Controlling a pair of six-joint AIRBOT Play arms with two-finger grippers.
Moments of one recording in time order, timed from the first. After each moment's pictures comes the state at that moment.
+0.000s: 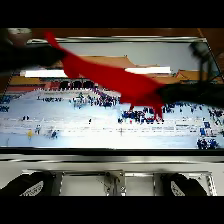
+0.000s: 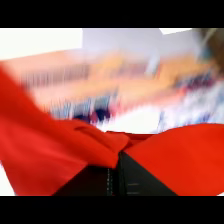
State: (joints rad) left arm -0.23 -1.06 1.59 0.98 -0.93 -1.38; right arm 0.06 -0.87 1.27 -1.02 1.19 1.23
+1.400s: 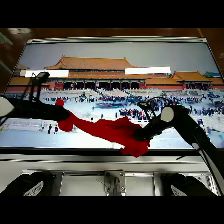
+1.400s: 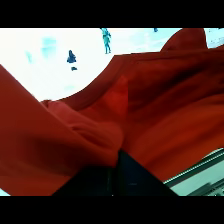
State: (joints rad) left arm -0.25 -0.92 0.99 1.14 -1.18 -1.48; right arm 0.37 -1.13 0.81 -1.20 1.26 1.50
